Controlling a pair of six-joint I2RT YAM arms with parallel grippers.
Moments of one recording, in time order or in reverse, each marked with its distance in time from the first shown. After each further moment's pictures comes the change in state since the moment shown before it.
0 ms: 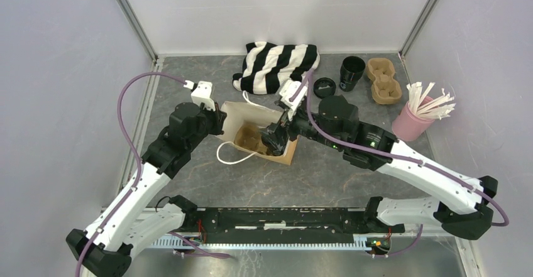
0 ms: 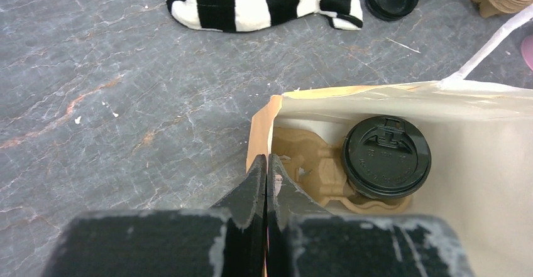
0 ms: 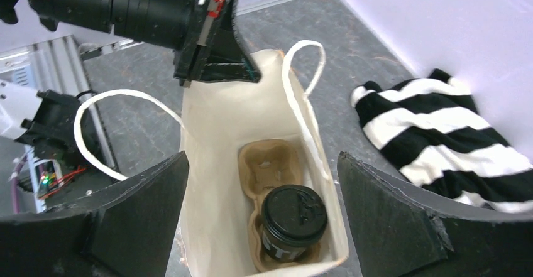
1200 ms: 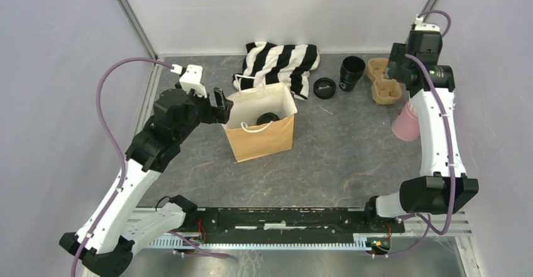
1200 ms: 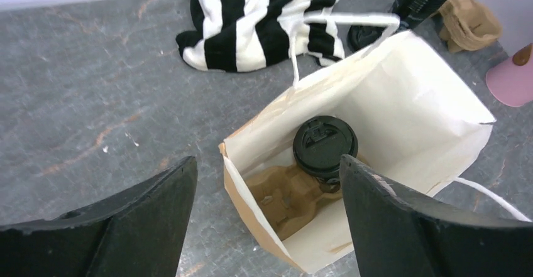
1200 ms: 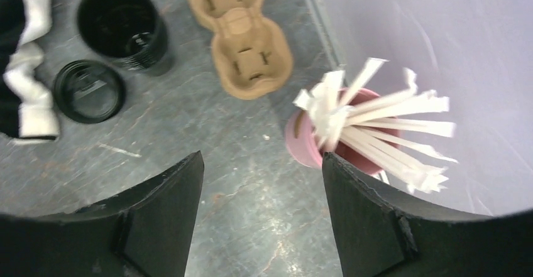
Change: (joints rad) left arm 0.000 0.060 0.247 -0.149 -0.014 0.011; right arm -1.106 0.254 0.334 -0.548 0.274 0.202
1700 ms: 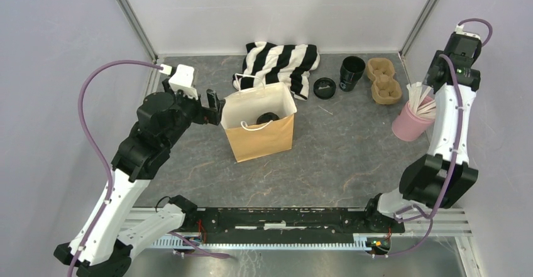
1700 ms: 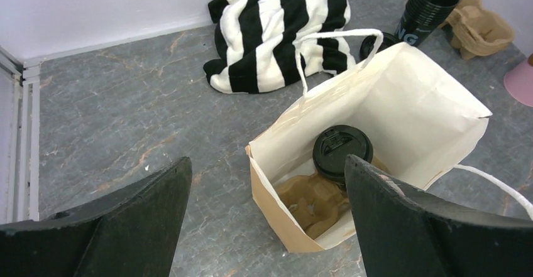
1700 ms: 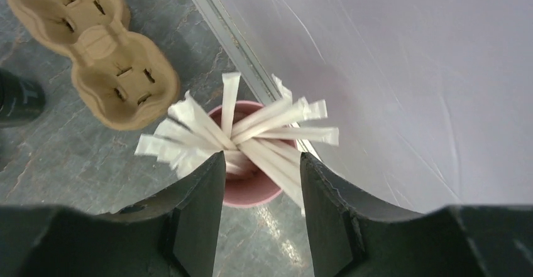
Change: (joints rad) left arm 0.000 -0.062 0.098 -0.053 -0.020 0.129; right arm -0.318 0.056 -0.014 0.057 0.005 -0.107
